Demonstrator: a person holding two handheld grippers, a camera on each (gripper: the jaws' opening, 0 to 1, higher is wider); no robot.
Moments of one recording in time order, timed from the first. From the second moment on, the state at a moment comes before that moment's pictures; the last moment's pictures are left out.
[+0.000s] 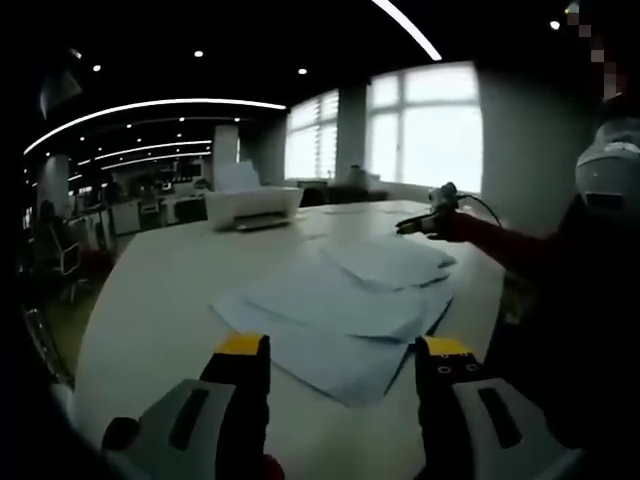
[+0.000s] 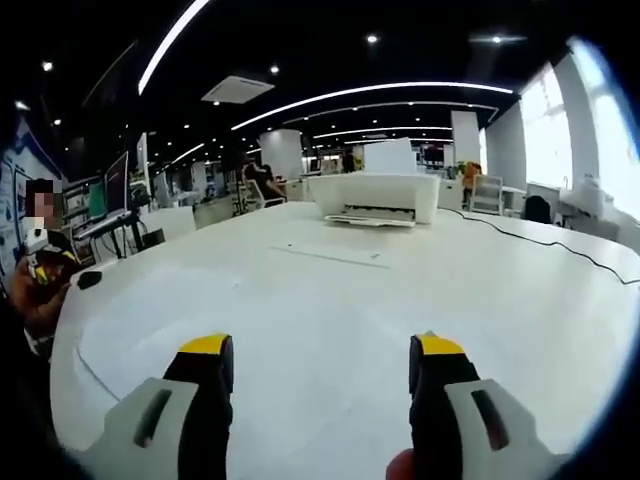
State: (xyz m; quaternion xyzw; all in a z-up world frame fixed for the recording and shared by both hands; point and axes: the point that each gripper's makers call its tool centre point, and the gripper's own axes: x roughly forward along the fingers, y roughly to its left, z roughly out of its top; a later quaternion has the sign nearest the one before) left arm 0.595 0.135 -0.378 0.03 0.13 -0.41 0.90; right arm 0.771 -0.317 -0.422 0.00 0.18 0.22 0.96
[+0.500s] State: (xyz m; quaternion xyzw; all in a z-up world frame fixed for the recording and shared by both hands) left arm 0.595 0.135 -0.379 0.03 0.14 -0.41 0.90; right arm 0.774 -0.317 -0.419 0.00 0.17 0.23 0.96
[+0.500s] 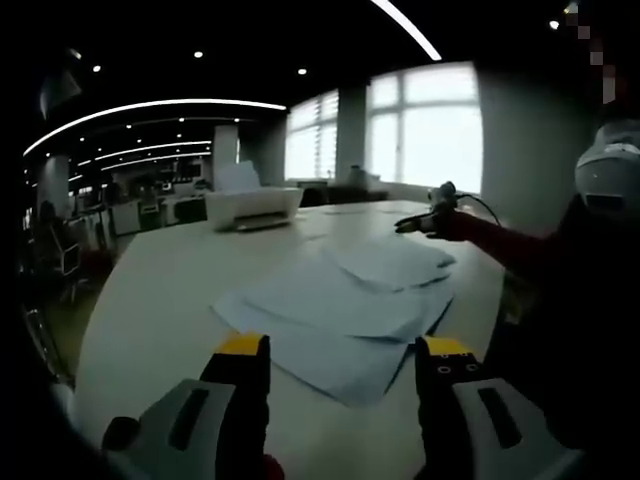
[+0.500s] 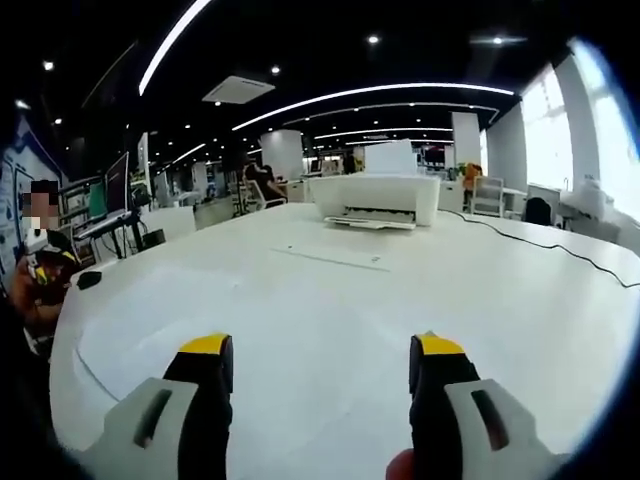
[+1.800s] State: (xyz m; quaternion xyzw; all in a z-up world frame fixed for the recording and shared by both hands) left arm 0.595 0.134 -0.378 0.03 0.13 -0.41 0.90; right arm 0.787 -0.314 -0.430 0.02 0.18 0.23 0.96
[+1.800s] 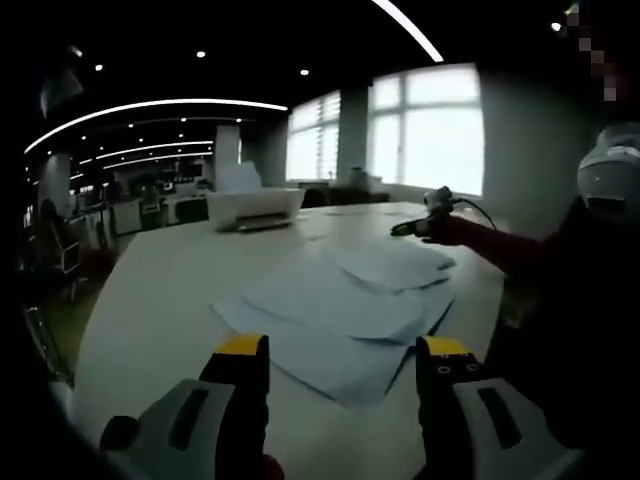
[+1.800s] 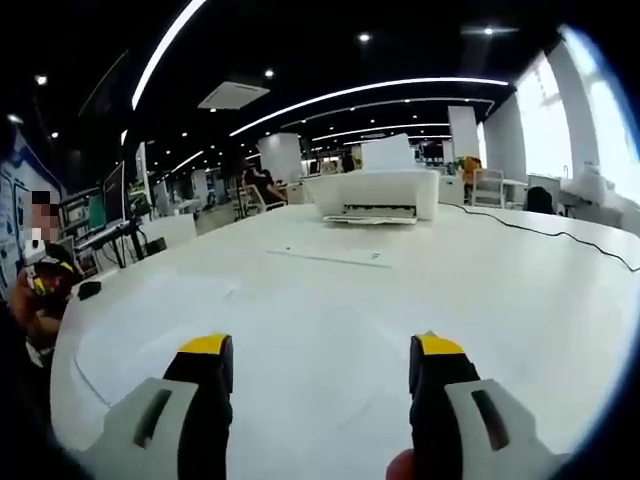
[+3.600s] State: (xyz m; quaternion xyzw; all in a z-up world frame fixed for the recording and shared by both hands) left arm 0.597 0.132 -0.374 0.03 0.13 -0.41 0.90; right arm 0.809 -0.325 -0.450 0.02 0.19 0.22 0.96
